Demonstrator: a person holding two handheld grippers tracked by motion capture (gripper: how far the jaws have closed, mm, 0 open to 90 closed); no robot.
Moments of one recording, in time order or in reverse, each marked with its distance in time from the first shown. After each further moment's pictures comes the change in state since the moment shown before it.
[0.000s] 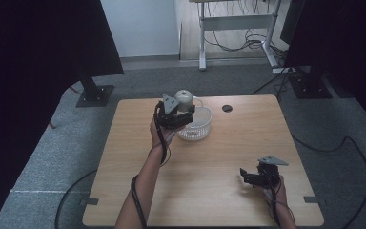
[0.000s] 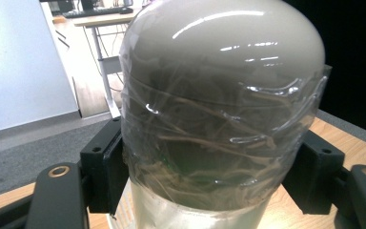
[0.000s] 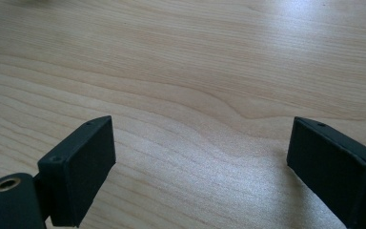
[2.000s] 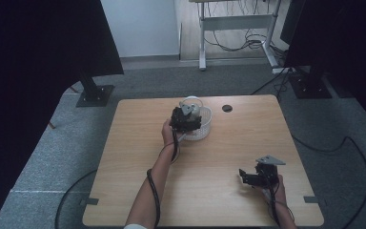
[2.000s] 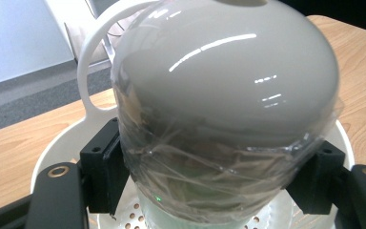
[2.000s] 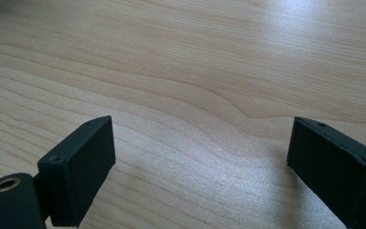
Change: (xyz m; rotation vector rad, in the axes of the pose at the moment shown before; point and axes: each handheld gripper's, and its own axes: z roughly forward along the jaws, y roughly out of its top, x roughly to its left) left arm -0.001 -0.067 0.082 0.226 0.018 0.030; right arm 0.004 0.001 0.002 0.020 -0.016 -0.034
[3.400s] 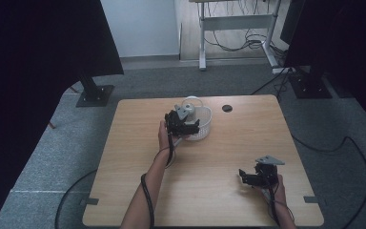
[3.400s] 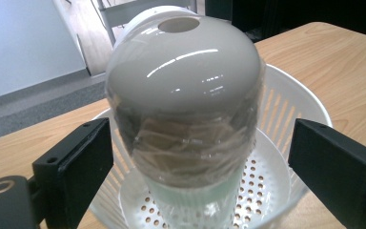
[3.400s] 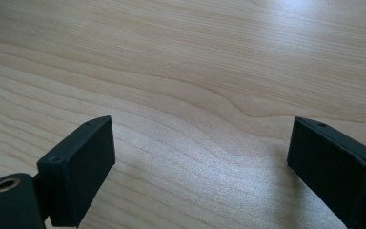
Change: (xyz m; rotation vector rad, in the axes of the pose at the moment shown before) left arm 0.000 -0.009 -0.029 -0.052 0.033 0.023; right arm 0.000 0.000 0.001 0.007 -0.007 0.000
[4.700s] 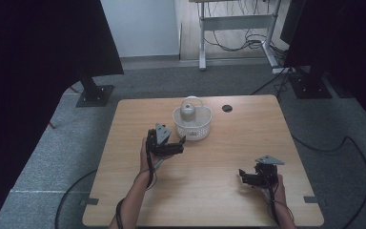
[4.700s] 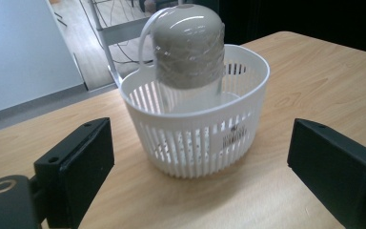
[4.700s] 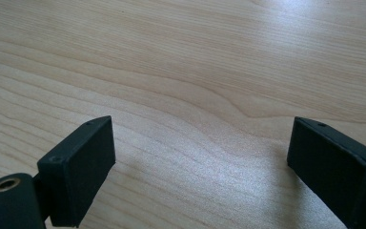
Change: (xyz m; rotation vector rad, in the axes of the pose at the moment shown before) left arm 0.015 -0.047 -0.099 -0.090 -0.039 0.007; right arm 0.001 0.000 0.001 0.004 -0.009 -0.011
